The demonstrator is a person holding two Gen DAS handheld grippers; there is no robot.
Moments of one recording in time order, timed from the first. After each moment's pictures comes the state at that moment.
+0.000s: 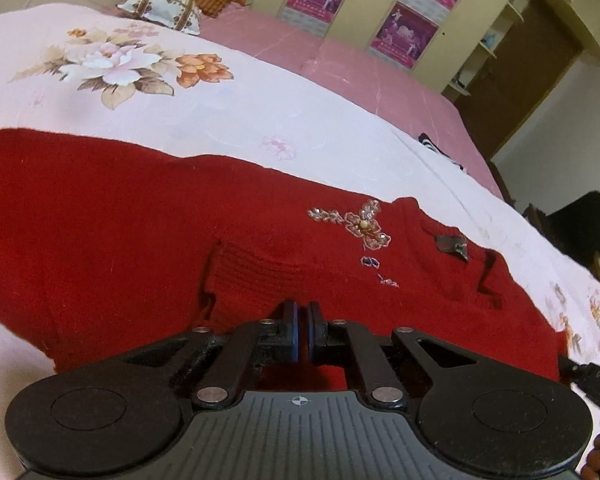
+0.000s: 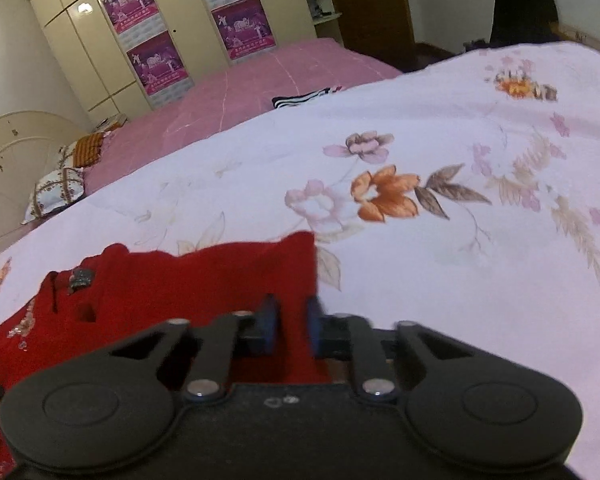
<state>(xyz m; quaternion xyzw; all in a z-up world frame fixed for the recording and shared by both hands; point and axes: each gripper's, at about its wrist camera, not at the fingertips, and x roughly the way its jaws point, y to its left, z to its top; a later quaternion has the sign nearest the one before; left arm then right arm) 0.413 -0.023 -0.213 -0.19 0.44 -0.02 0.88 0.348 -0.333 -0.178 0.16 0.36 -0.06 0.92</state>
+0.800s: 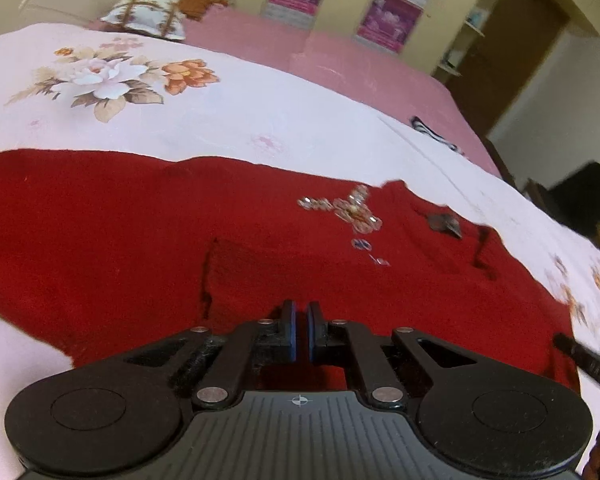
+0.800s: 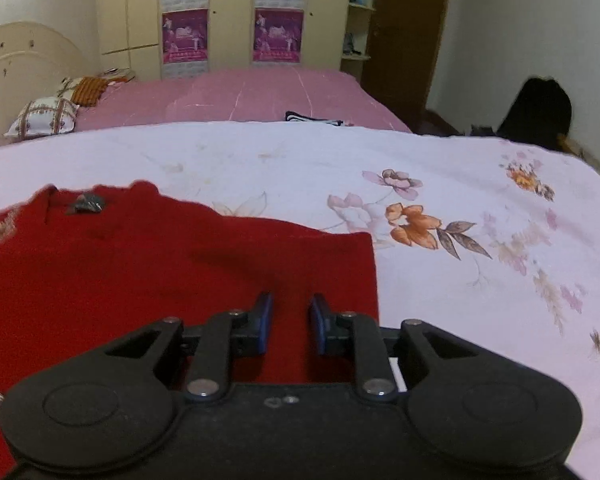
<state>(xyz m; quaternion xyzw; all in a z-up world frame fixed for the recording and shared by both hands) 0.401 -0.024 -0.200 -0.15 0.45 -0.05 0.88 0.333 -0.273 -0.167 0.03 0.34 -0.06 0.94</state>
